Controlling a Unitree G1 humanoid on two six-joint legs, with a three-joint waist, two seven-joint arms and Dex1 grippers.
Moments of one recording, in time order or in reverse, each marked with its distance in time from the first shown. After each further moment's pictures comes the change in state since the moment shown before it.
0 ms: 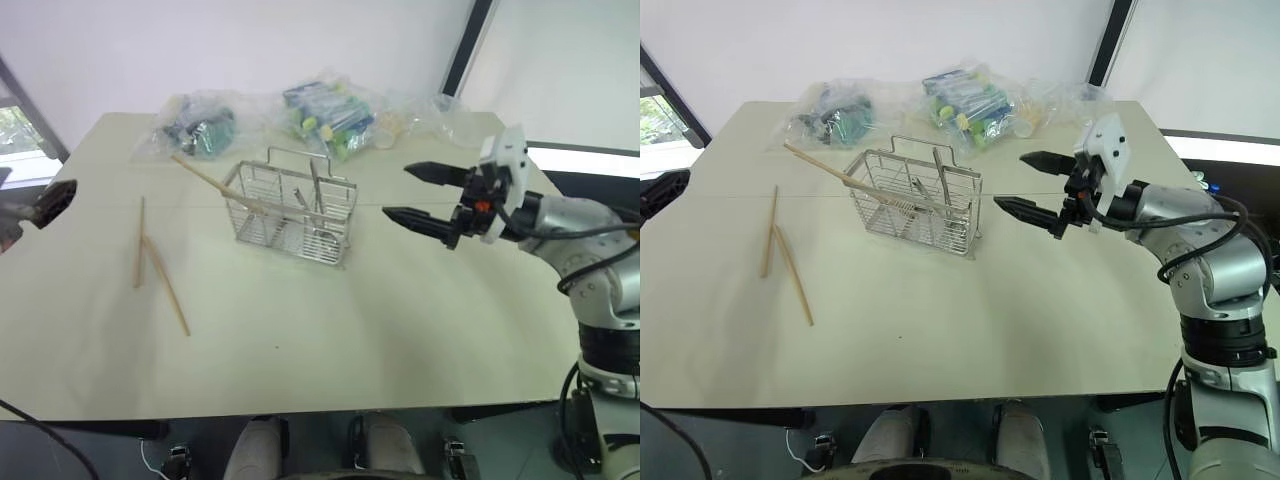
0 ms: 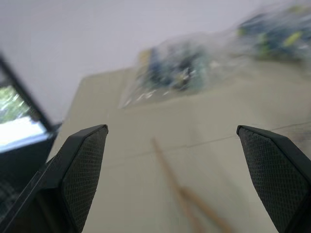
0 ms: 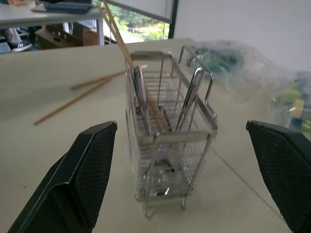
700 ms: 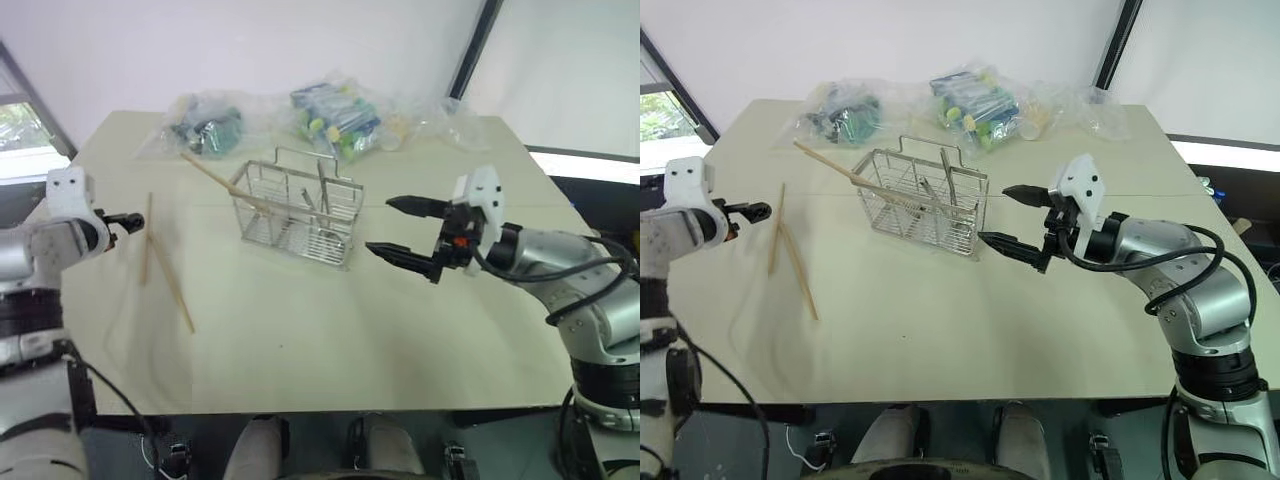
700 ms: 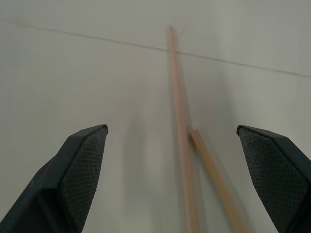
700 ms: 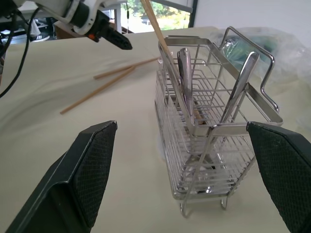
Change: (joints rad) left arm -0.668 -0.264 -0.427 0.817 0.278 0.054 0.214; right arm 0.114 0.052 0.024 -0.172 0.024 0.064 -0.113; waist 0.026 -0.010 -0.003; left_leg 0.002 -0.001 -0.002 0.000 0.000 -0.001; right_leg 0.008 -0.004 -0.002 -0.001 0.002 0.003
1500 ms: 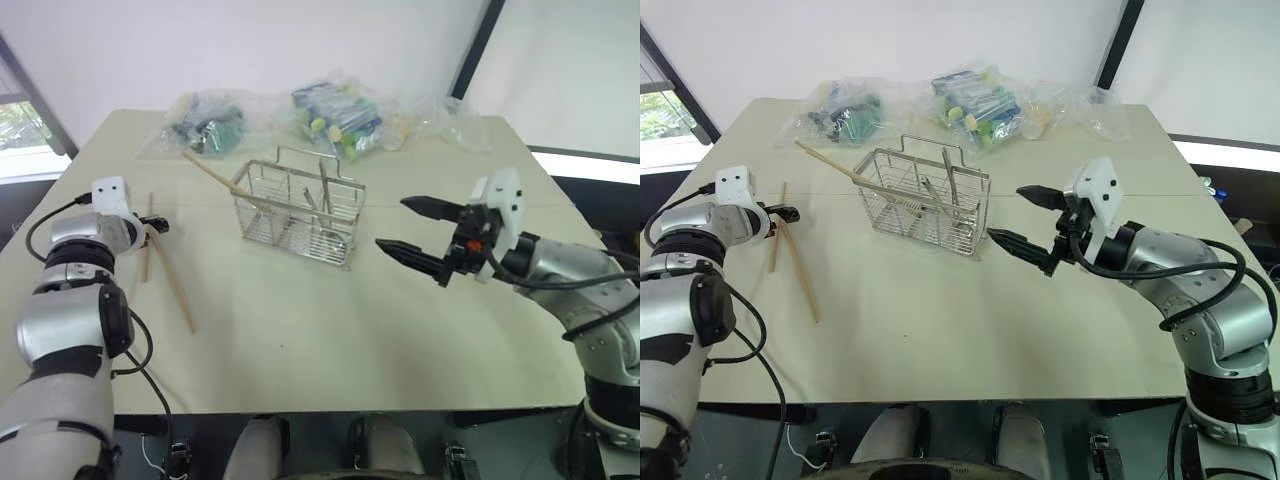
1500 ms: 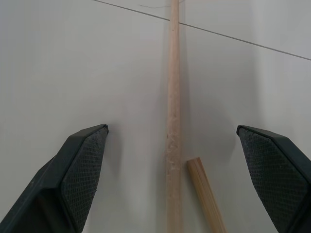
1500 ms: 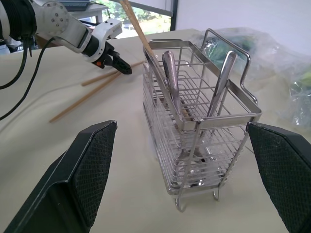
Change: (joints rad) left arm -0.268 -0.084 -0.064 0.702 0.203 -0.380 -0.024; right arm 0.076 -0.021 -0.080 -0.092 0.077 0.045 -0.096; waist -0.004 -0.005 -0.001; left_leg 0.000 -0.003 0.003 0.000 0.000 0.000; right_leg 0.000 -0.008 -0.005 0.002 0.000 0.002
